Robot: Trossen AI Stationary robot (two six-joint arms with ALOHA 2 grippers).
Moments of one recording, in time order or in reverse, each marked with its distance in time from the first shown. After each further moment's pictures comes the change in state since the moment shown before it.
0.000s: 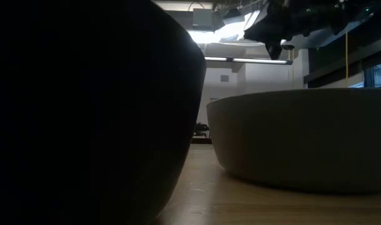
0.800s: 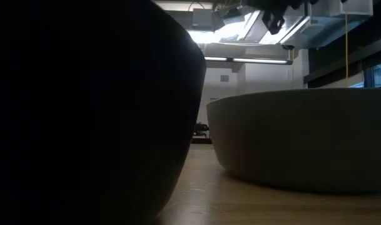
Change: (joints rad) left arm -0.181 0.002 0.000 -0.108 -0.143 -0.025; right arm 0.350 0.059 0.187 -0.212 0.192 0.016
